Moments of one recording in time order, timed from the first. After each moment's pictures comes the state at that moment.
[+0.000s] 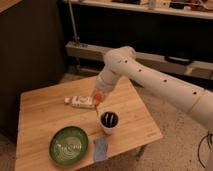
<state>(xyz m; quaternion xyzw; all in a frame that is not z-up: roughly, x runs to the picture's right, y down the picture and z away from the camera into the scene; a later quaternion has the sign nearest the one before) -0.074 0.040 0.698 -0.12 -0.37 -0.53 0.76</state>
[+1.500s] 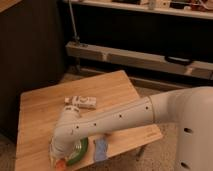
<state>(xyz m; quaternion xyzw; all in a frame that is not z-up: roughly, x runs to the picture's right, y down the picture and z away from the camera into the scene) -0.216 0.305 0.645 -0.10 -0.44 -0.70 0.55</state>
